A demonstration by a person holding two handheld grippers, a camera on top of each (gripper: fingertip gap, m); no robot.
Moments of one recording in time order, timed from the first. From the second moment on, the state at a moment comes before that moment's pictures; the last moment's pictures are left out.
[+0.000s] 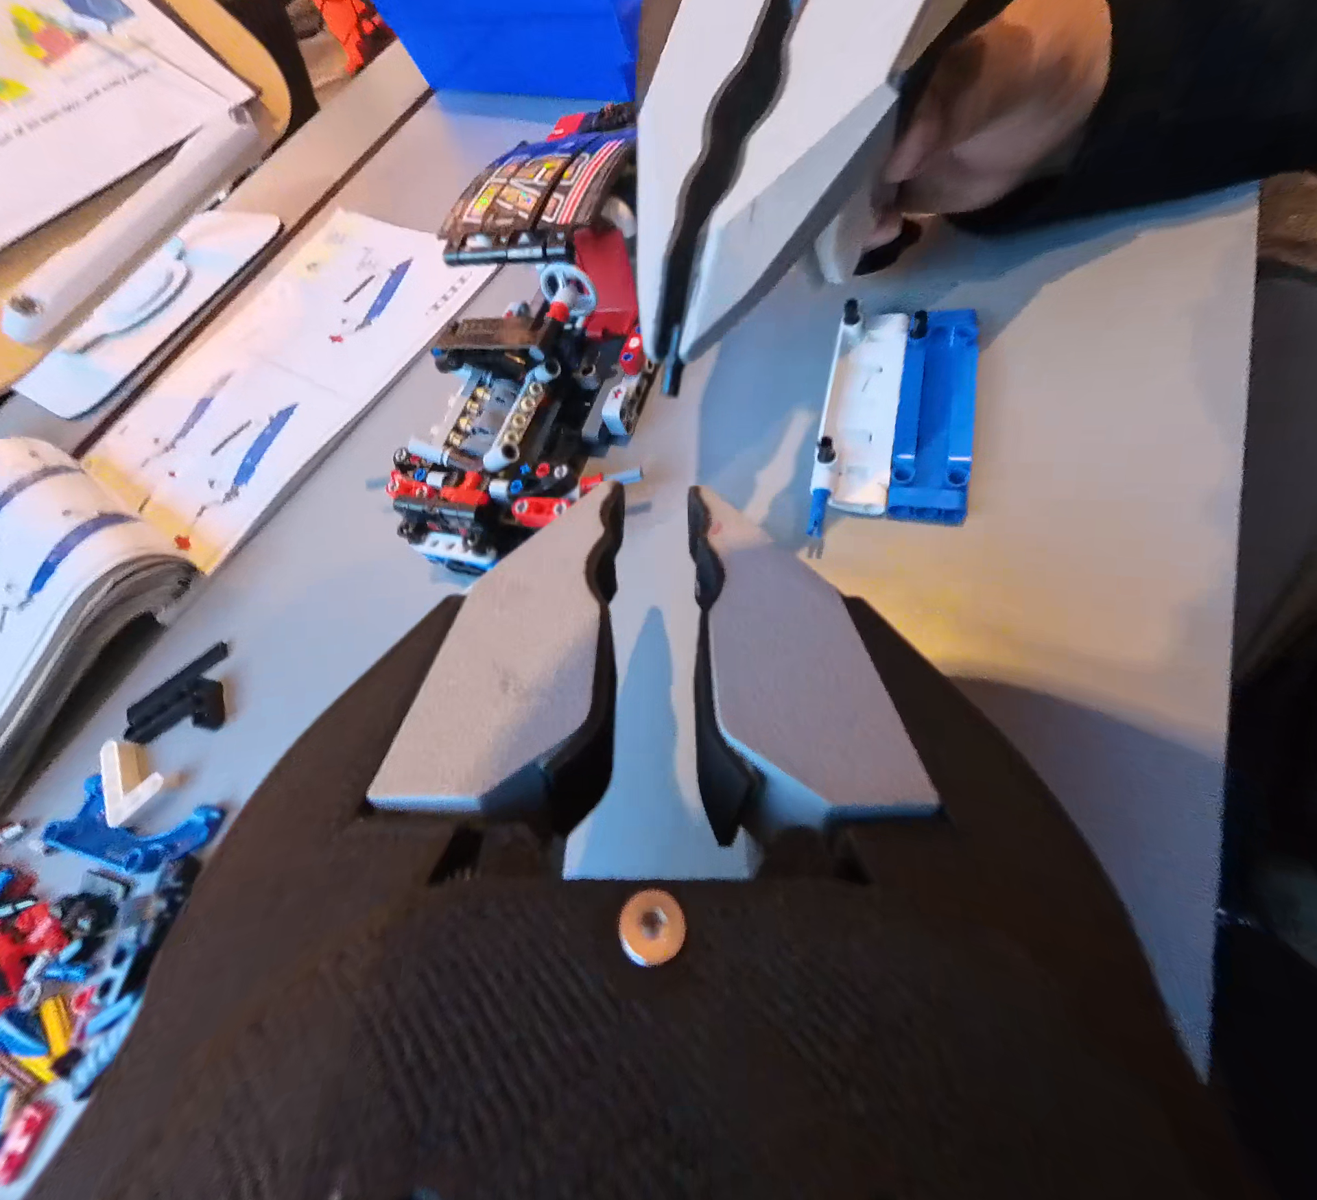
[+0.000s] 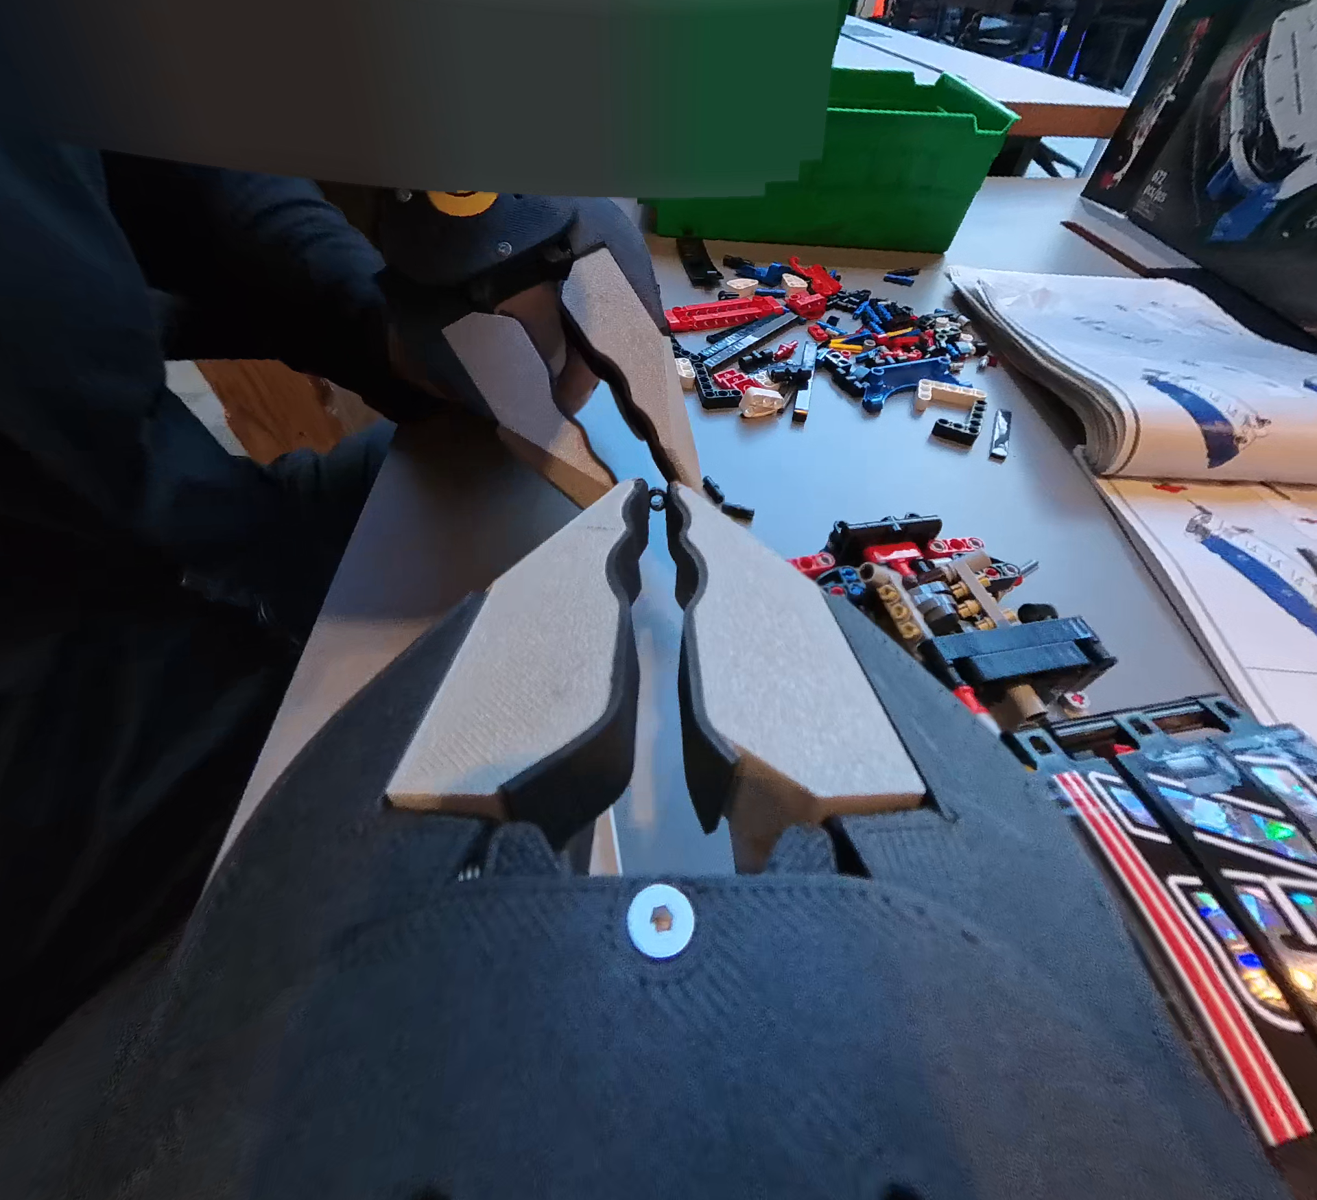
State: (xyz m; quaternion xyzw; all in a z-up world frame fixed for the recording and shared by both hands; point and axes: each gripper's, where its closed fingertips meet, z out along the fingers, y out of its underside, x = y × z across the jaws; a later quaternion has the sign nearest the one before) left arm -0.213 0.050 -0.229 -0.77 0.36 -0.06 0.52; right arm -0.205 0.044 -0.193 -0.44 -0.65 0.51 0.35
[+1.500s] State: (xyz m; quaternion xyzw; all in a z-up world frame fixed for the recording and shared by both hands) left arm -0.201 0.064 -0.229 -0.75 0.39 0.00 0.54; right arm -0.211 0.046 -0.208 -0.51 -0.59 0.58 0.23
